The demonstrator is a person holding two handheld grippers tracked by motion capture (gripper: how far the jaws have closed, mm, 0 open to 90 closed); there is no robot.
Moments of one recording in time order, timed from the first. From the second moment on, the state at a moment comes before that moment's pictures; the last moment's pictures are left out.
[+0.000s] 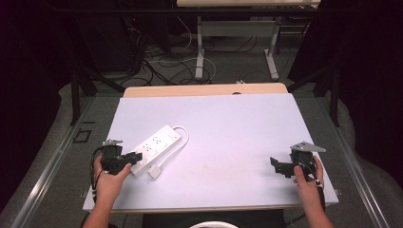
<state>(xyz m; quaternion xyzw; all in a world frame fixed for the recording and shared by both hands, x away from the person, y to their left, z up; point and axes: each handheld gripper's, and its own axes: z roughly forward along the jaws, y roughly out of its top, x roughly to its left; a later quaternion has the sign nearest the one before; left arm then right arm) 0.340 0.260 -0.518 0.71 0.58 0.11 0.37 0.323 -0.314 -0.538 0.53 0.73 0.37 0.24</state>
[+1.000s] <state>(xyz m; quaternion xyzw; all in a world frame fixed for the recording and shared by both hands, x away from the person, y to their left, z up) 0.335 0.235 -0.510 0.75 0.46 0.21 0.42 0.323 -0.313 -0.538 0.53 0.72 0.37 0.24</state>
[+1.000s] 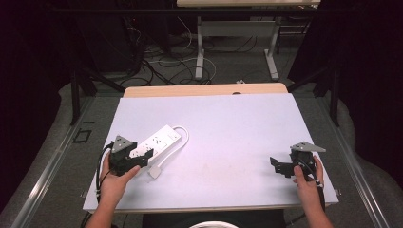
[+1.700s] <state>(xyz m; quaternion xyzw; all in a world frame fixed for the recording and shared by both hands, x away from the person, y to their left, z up) 0.329 0.201 -0.519 0.76 0.42 0.18 0.46 0.323 -0.311 -0.538 0.52 0.73 0.38 0.25</state>
